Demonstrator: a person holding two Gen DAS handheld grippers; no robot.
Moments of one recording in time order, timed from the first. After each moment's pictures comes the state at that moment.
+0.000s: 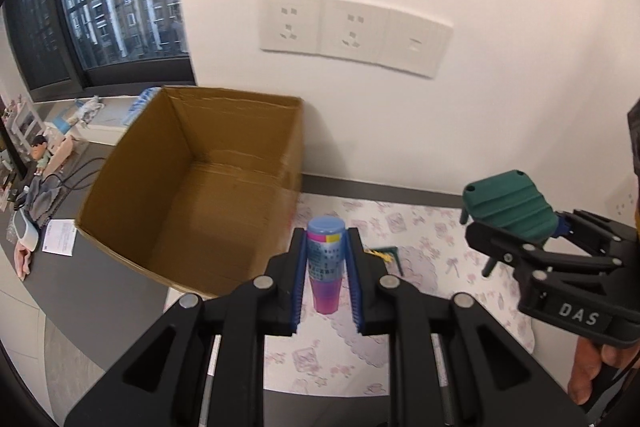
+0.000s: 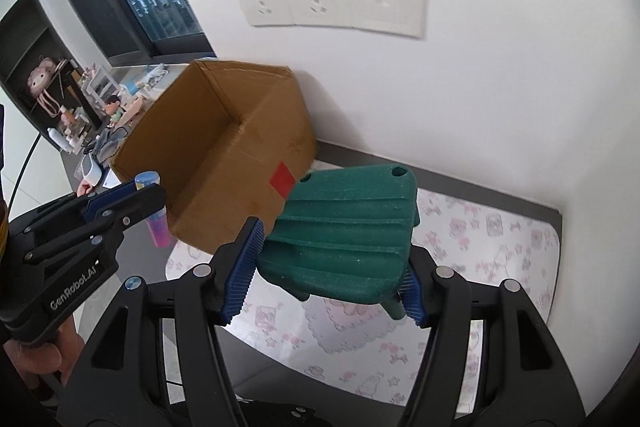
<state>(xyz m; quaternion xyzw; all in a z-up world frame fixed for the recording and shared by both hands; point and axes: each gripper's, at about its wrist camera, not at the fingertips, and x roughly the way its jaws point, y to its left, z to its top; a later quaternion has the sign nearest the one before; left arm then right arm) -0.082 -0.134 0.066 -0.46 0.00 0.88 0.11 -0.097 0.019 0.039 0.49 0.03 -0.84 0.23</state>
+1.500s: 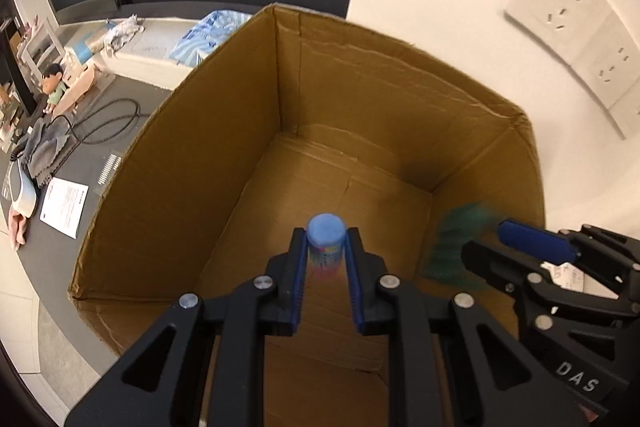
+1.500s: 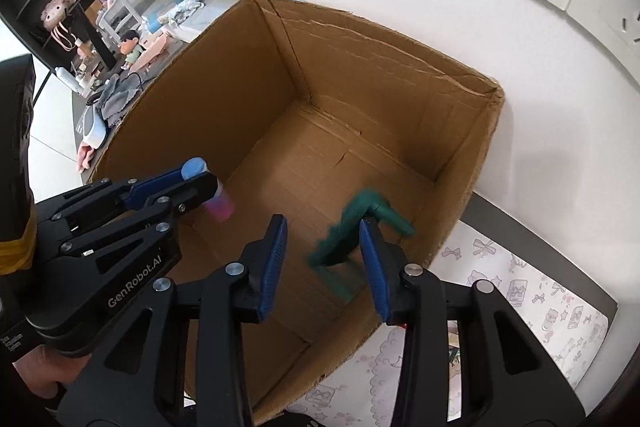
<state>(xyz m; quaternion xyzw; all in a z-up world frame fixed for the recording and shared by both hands) -0.235 -0.290 -0.052 -0.54 -0.07 0.84 0.00 -0.199 -0.197 -0.058 0.56 0.11 -0.76 0.31</state>
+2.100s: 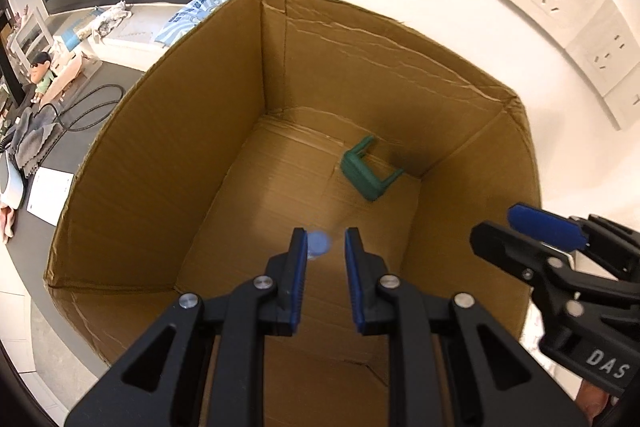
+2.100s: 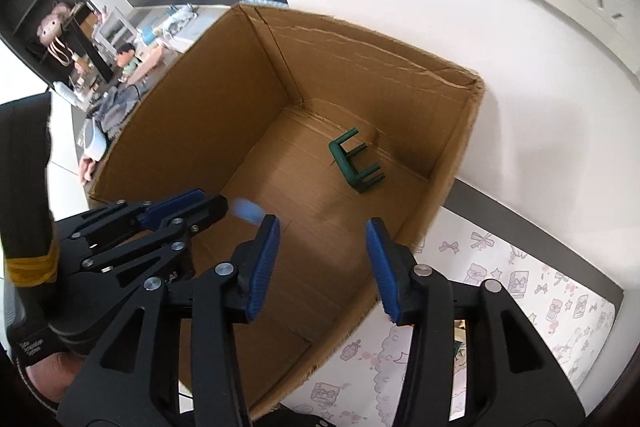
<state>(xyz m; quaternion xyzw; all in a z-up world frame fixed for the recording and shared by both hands) -0.233 -0.287 -0.062 -0.55 -0.09 0.83 0.02 -0.197 -0.179 -0.050 0.55 0.08 -0.77 0.30</state>
